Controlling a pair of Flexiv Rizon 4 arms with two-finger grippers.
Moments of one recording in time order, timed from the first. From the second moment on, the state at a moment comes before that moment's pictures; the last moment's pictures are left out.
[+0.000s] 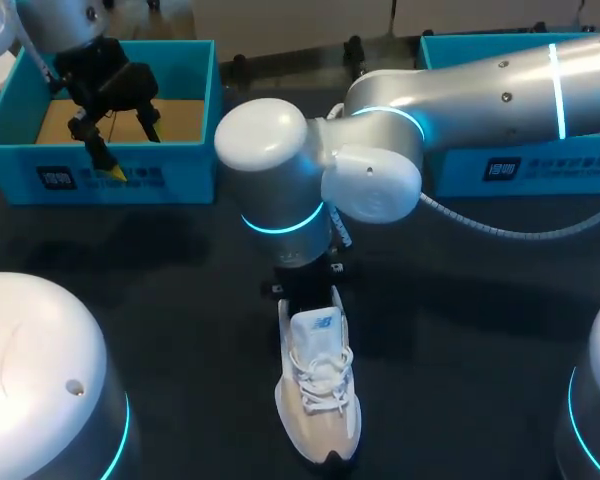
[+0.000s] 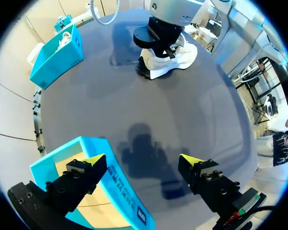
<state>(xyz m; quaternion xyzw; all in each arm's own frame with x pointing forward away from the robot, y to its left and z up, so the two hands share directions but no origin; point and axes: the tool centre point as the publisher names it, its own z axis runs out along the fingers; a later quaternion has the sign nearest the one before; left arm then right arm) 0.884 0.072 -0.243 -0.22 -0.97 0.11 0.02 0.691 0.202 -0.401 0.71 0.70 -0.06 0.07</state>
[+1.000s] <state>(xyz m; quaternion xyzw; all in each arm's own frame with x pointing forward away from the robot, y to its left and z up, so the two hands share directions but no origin) 0.884 0.072 -0.243 -0.22 -0.97 0.11 0.02 0.659 0.212 -0.375 0.70 0.71 -0.04 0.00</state>
